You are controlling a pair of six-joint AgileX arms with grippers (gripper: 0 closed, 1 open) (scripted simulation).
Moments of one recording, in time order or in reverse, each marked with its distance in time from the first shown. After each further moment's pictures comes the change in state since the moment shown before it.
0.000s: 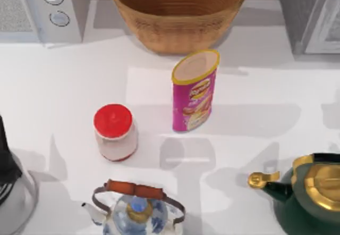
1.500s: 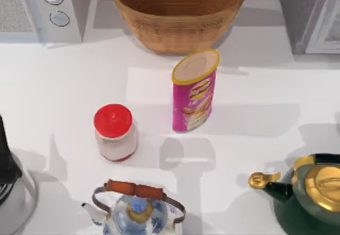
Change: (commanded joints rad) left arm 0.000 0.000 0.000 0.000 0.000 0.000; right arm -0.028 0.622 0.047 0.238 -0.008 -0.048
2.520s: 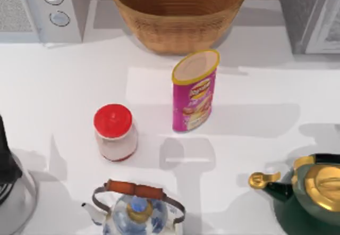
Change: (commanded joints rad) left arm 0.000 0.000 0.000 0.000 0.000 0.000; right arm 0.000 0.000 0.000 0.000 0.000 0.000
